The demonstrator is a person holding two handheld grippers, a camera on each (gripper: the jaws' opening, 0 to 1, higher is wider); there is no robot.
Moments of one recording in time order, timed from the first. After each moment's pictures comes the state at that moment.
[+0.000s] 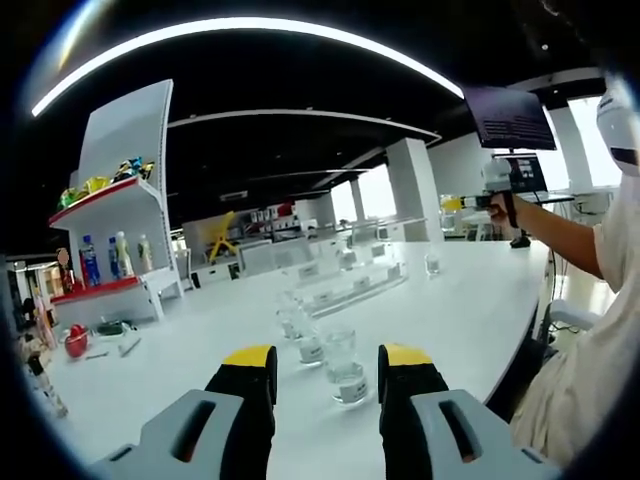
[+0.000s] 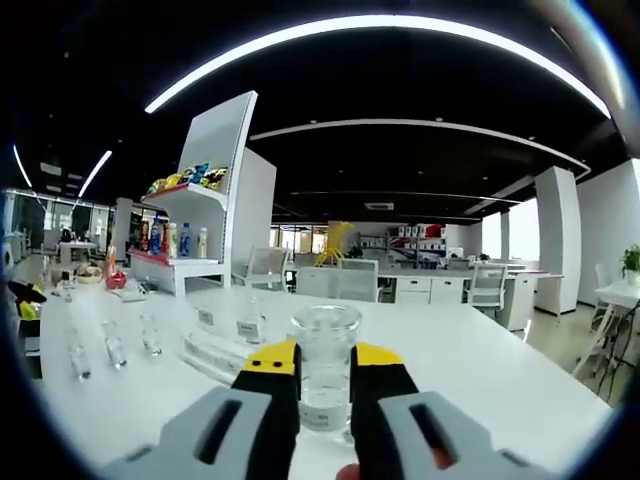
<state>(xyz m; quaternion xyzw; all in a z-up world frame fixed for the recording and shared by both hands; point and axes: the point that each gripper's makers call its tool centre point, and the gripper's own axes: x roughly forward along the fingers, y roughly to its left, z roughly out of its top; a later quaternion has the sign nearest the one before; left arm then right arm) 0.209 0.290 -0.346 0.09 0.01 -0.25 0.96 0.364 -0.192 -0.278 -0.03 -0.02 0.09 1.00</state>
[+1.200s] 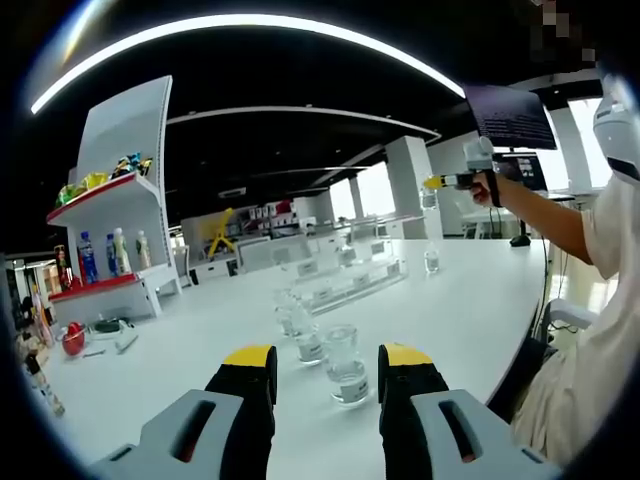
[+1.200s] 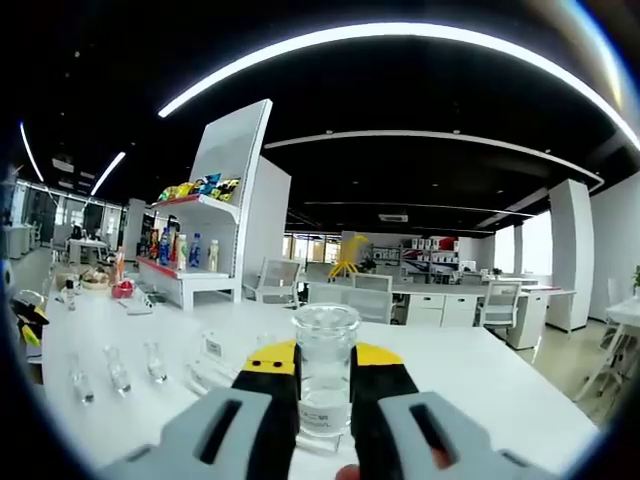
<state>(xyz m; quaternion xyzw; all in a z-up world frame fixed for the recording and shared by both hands) 0.216 0.288 -0.352 0.09 0.02 -0.25 0.96 0.402 -0.156 -0.222 -0.04 -0.05 0.12 0.99</state>
